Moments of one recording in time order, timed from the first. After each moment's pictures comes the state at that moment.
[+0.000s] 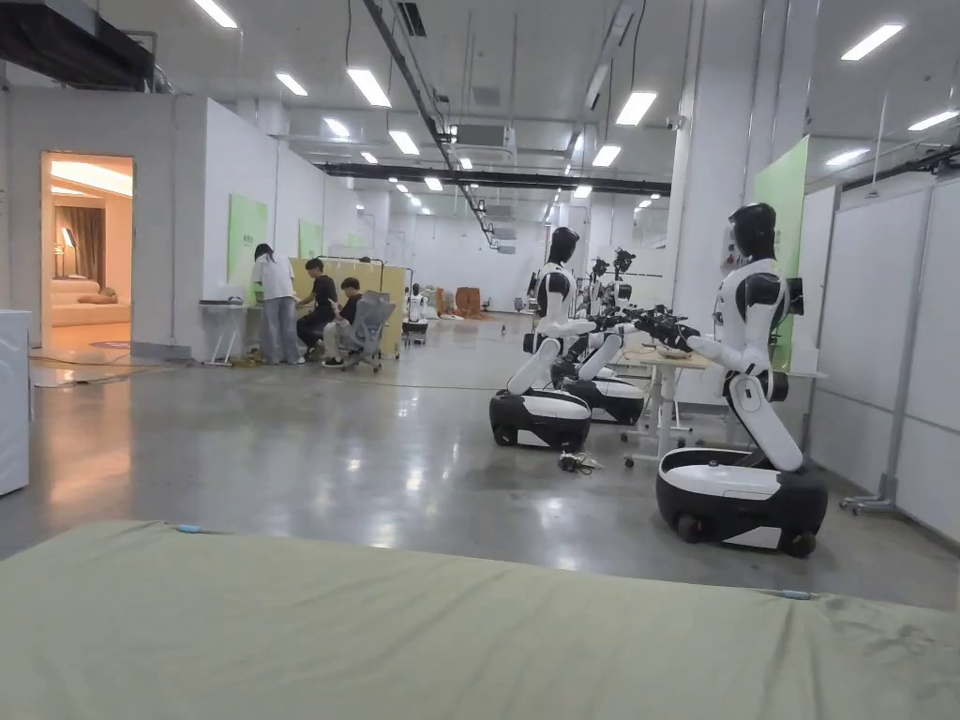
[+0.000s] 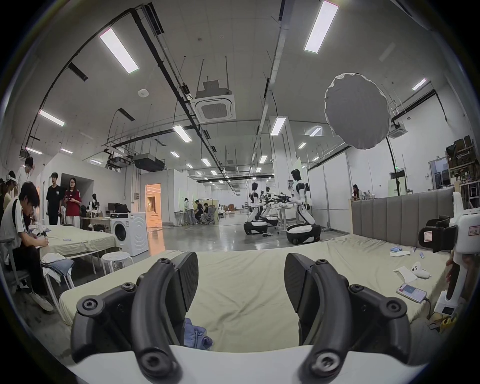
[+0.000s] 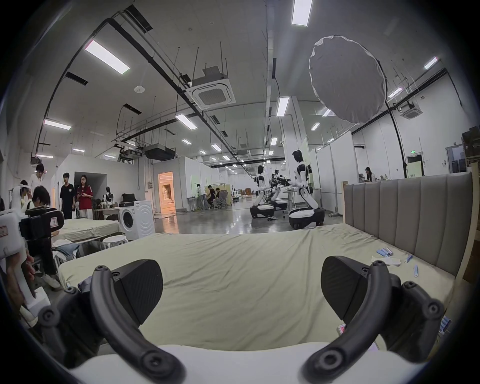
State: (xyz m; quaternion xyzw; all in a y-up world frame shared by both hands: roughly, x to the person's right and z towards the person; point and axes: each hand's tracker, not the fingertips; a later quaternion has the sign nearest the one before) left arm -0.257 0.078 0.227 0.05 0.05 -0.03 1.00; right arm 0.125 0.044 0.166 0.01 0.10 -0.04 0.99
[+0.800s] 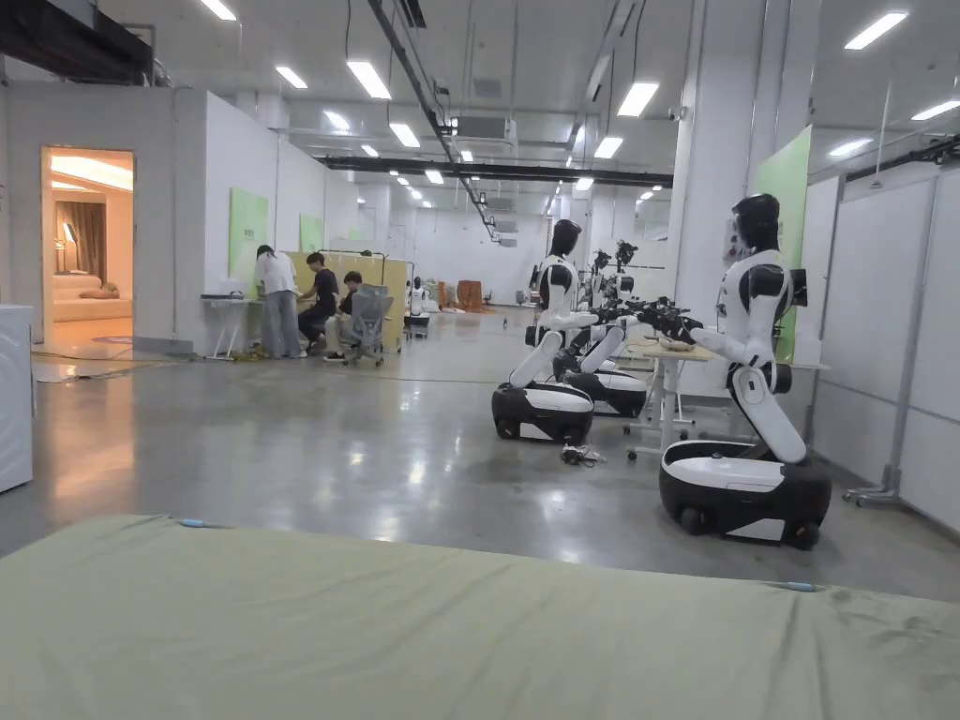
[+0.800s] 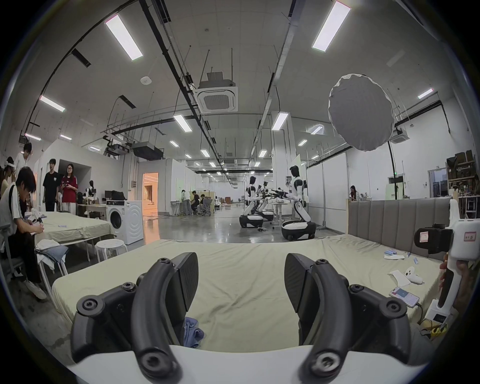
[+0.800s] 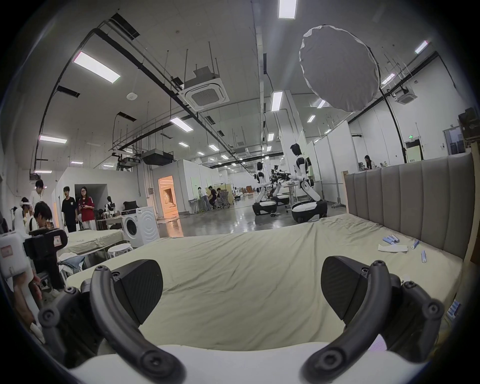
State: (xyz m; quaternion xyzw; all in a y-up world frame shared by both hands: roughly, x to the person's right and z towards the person) left arm -0.265 0.069 0.224 0.03 0.04 0.00 1.00; right arm 0.124 0.044 0.158 0.01 0.11 -0.08 0.99
